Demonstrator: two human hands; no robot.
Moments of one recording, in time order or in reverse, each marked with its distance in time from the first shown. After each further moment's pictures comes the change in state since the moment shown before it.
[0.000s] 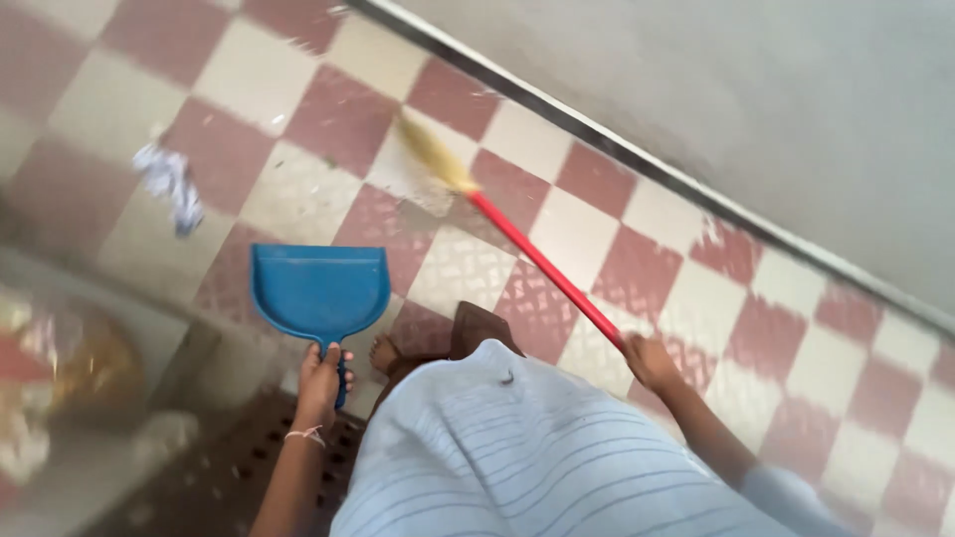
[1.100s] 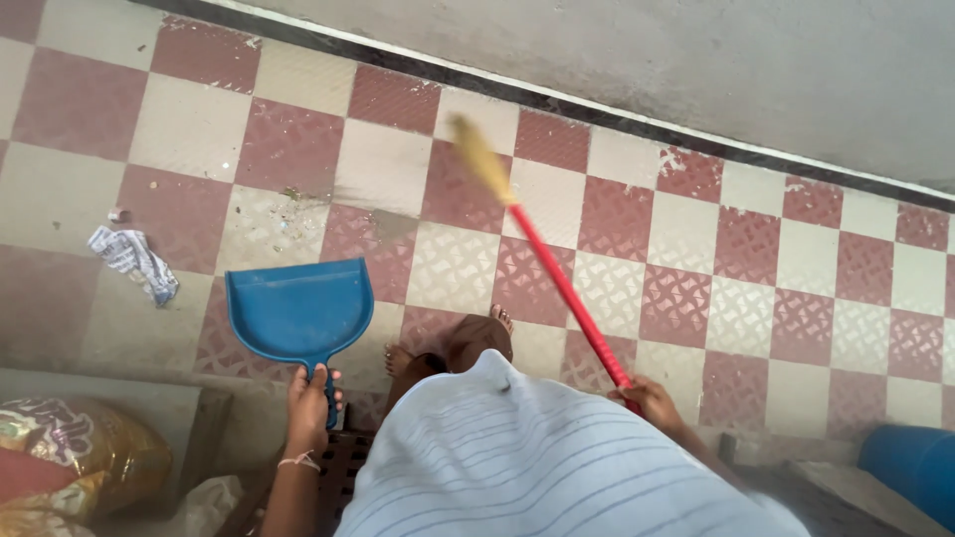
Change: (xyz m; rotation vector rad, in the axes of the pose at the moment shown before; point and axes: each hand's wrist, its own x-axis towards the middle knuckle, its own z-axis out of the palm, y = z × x) left_hand 0.044 0.006 -0.093 0.096 -0.171 0.057; right_hand -0.193 -0.061 0.165 1.238 0.089 0.263
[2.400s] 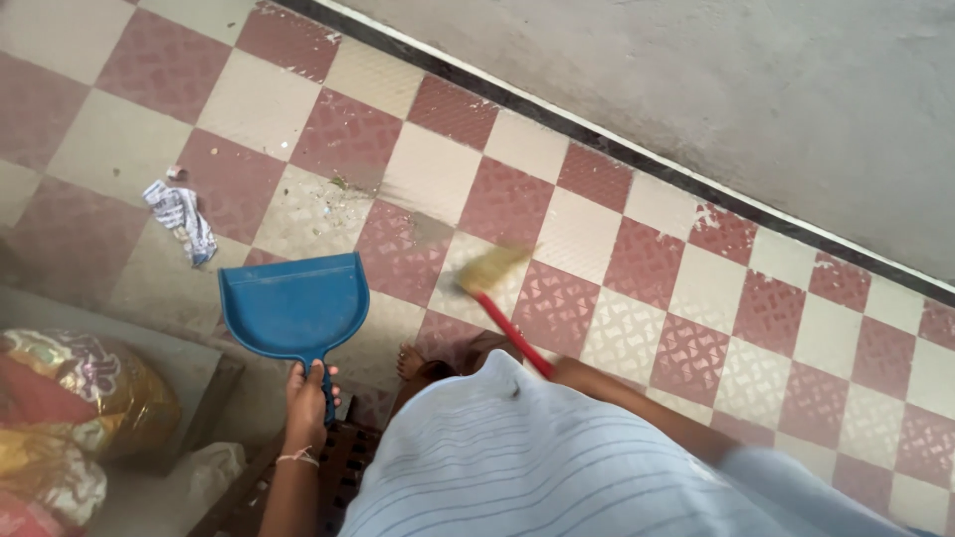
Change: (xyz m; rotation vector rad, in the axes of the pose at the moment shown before) left_hand -0.006 -0.003 -0.056 -0.143 0.162 0.009; right_hand 0.100 -0.140 0.208 -1.156 -0.456 0.190
